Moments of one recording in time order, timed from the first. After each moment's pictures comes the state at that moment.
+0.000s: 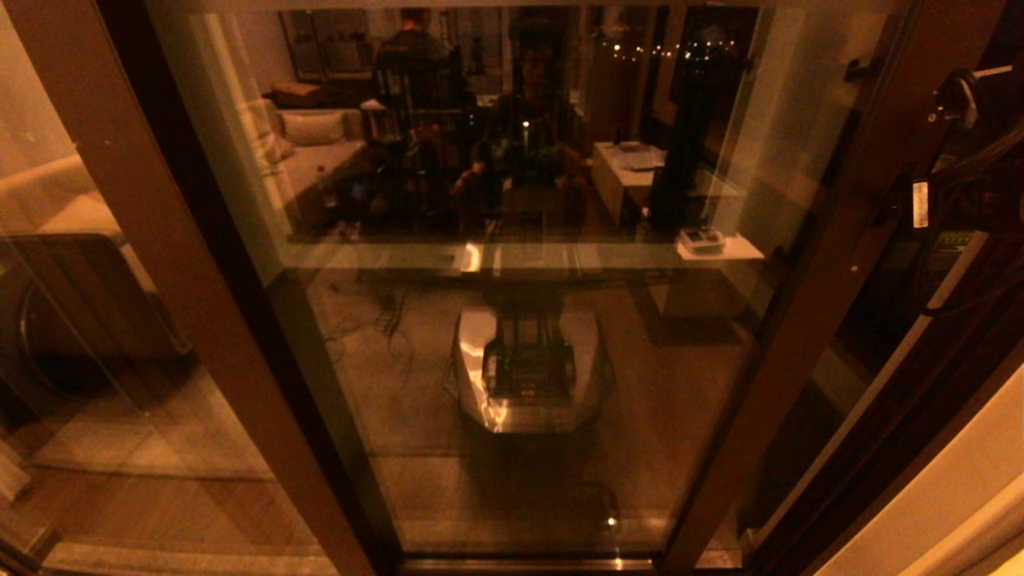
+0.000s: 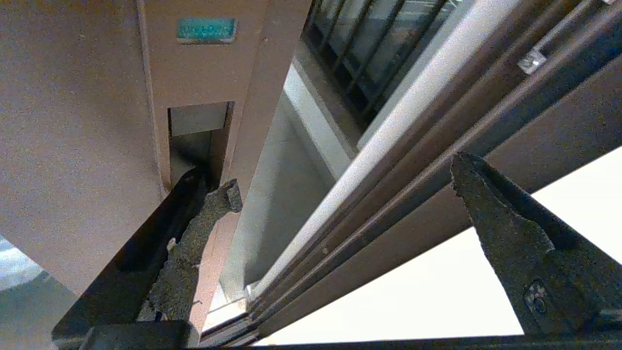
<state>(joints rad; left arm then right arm) 0.00 0.00 -0.03 0.08 0.00 0.02 -0.06 1.65 -1.37 -0.06 -0.53 -0.20</state>
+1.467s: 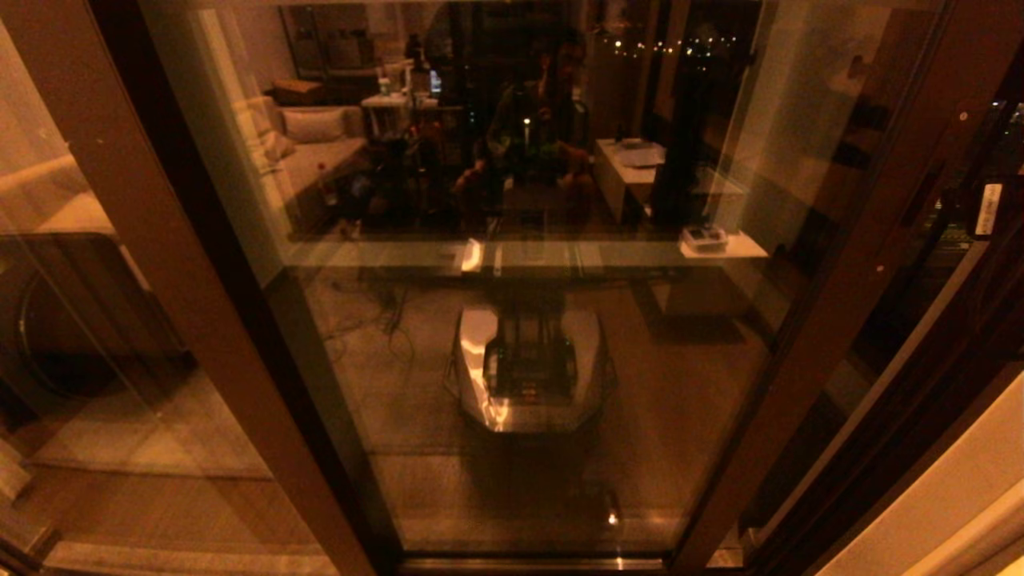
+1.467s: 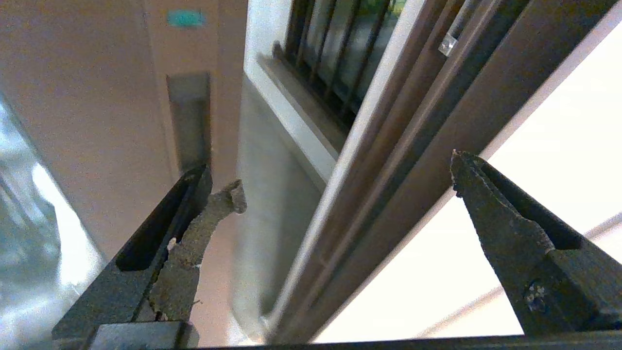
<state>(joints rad) 0.00 0.00 -0.03 0.08 0.00 0.02 -0.06 1.45 -1.10 -0.28 -0.53 -0.15</state>
